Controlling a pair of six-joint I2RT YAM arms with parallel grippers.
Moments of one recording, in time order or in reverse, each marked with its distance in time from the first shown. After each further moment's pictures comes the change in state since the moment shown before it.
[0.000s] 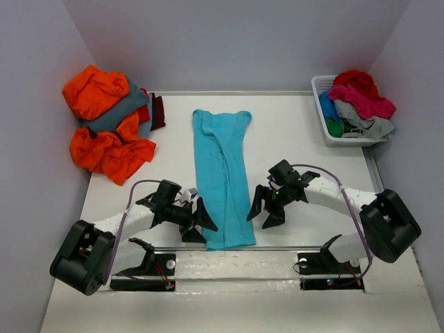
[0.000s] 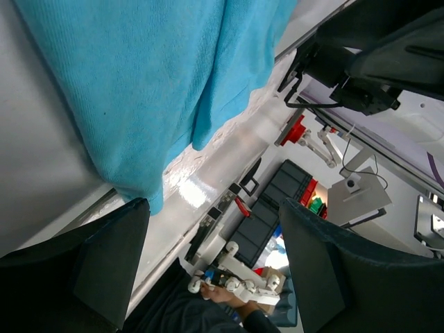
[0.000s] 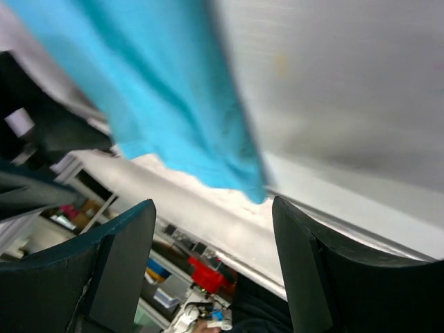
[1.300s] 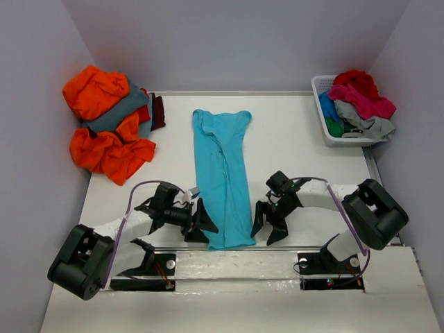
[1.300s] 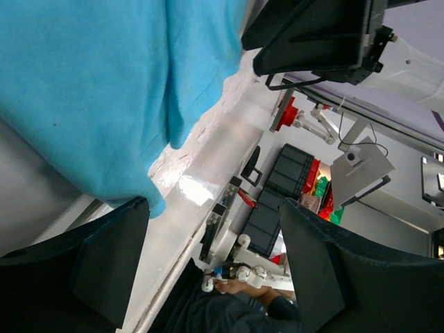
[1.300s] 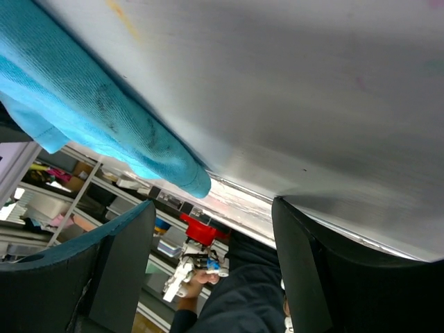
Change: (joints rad) left arm 0.000 -0.021 -0.076 0.188 0.086 0.005; right arm 0.026 0.134 -0.084 -0.018 -0.025 -0.067
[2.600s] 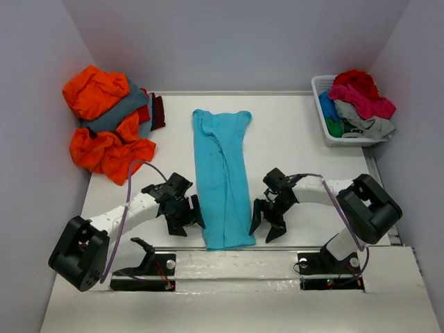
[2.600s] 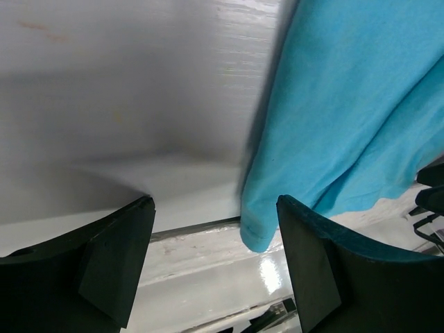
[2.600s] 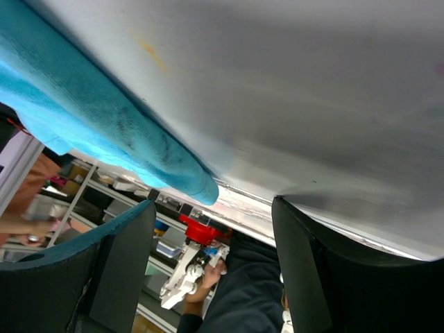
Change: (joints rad) left arm -0.116 0.054 0.308 -0.638 -0.748 0.057; right arm 0.000 0.058 0.063 -0.042 0.024 -0.013
